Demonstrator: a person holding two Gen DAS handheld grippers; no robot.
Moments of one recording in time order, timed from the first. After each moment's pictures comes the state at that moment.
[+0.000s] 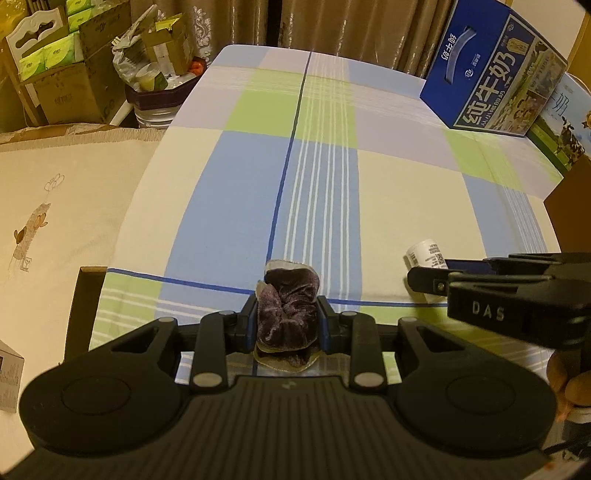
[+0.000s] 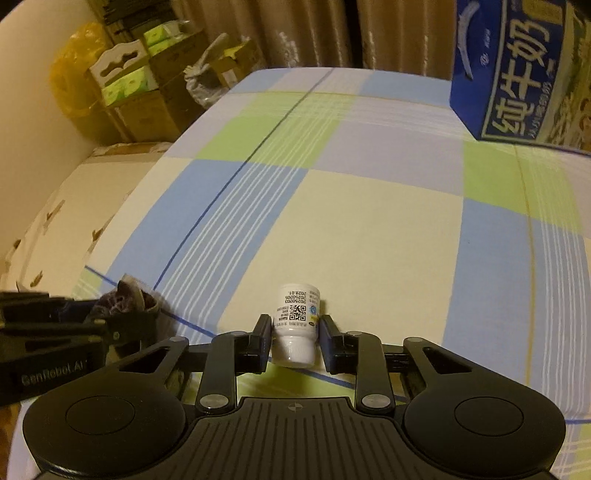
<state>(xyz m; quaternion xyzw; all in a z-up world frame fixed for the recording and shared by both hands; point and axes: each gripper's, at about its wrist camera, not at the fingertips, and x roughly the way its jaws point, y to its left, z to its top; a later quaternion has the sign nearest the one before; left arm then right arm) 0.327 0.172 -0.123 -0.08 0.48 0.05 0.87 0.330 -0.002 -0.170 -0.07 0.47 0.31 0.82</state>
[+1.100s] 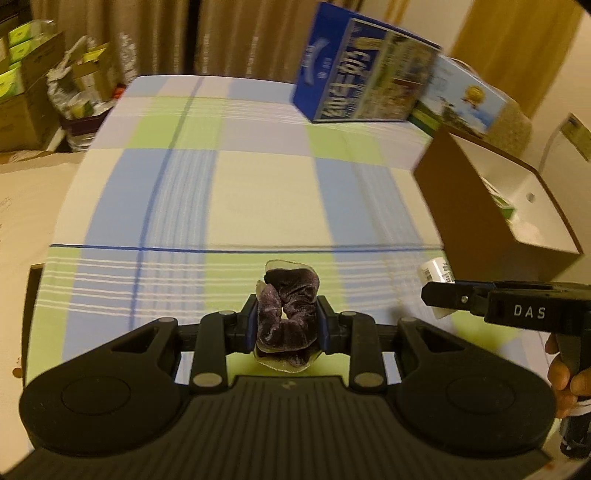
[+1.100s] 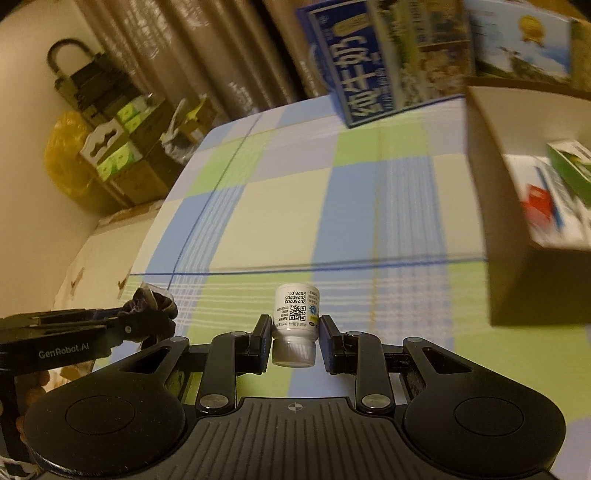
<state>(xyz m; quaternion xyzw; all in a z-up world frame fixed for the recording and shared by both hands) 0.240 0.076 -0.055 -0.08 0.45 -0.07 0.89 0.229 -0.178 -0.089 0.08 0.47 0.26 0.84</state>
